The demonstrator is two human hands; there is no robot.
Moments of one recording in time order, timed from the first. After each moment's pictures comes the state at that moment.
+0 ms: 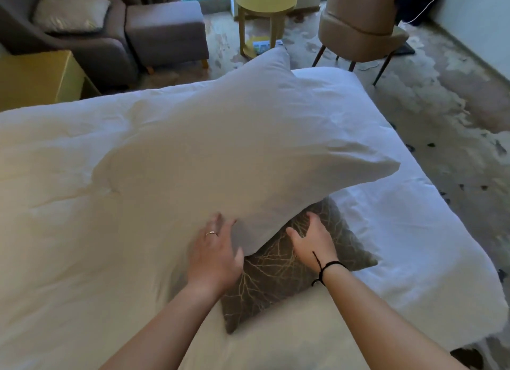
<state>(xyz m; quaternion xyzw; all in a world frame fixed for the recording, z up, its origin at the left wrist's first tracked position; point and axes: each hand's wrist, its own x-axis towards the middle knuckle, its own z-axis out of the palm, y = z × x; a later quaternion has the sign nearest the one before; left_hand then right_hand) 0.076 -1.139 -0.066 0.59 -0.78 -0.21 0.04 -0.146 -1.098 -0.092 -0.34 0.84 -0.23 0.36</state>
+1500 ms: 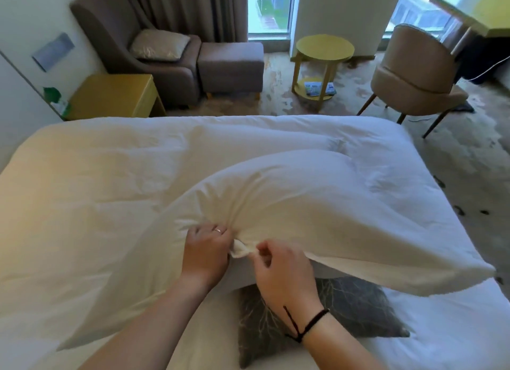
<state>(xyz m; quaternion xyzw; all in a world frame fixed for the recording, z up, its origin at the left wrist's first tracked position) 0.139 -1.203 -0.008 0.57 -0.82 0.01 0.05 -0.024 -1.137 0.056 -0.63 0.70 -0.22 0.25</state>
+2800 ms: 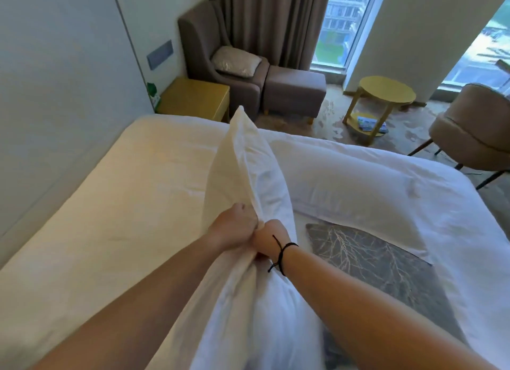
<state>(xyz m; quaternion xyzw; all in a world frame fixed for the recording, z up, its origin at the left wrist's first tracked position) 0.405 -1.202 0.089 0.68 -0.58 -0.42 0.16 0.288 -1.206 0.063 -0.52 0.70 -0.11 0.47</state>
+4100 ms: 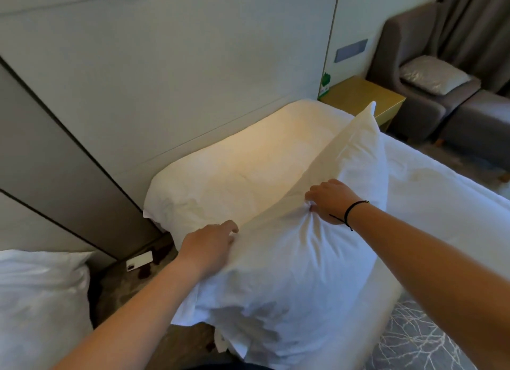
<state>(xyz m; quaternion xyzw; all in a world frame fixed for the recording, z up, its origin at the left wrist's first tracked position) 0.458 -0.957 0.066 0.89 -0.42 -0.15 0.06 0.327 -1.260 0.049 -0.99 0.10 0.10 -0.09</state>
